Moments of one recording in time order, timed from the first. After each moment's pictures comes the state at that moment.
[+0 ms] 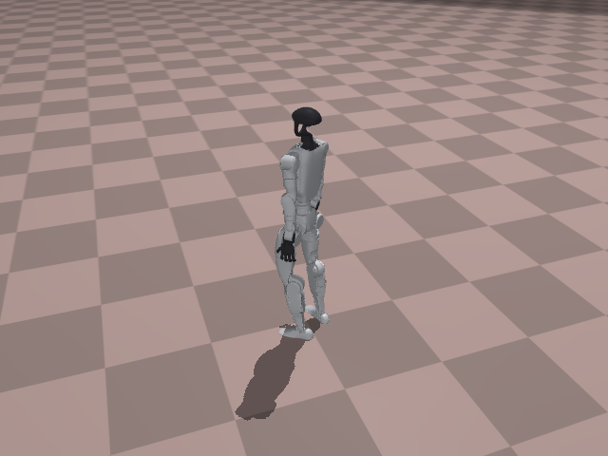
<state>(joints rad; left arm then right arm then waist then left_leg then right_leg) 0.18 0.11 0.47 1.58 0.23 -0.18 -0.10 -0.07 -0.14 -0.14 1.59 -0.27 -0.21 0.12 -0.04 0.01 -0.12 -0.01 0.02 0.25 0.10 -0.09 -0.05 0.04 -0.08 -0.41 0.06 -0.14 0.00</state>
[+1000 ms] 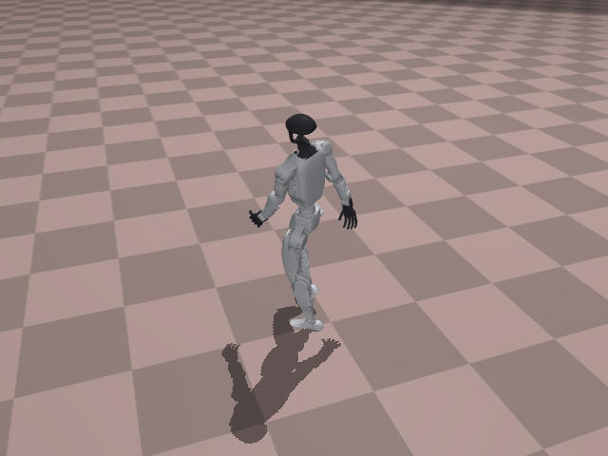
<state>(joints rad) -0.35 0.00 0.21 1.33 0.05 -0.20 -0.14 0.25 -0.23 -0.20 1.66 -0.43 -0.21 0.07 -0.22 0.01 0.04 0.06 0.08 0.16 0.14 -0.14 0.11 -0.44 -0.20 -0.42 0.94 0.03 -0.04</state>
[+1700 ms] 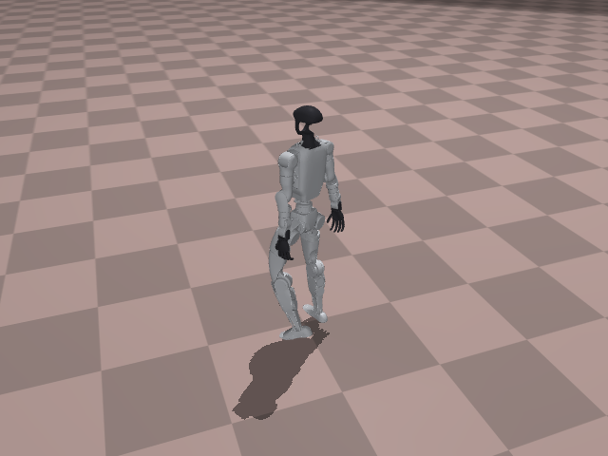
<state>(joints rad) 0.09 0.12 0.32 1.63 0.29 -0.09 -0.05 0.07 -0.26 -0.15 1.70 -0.34 -0.15 0.00 -0.09 -0.02 -0.05 -0.13 0.08 0.31 0.48 0.00 -0.02 0.03 -0.11 -0.28 0.07 -0.09 0.00</state>
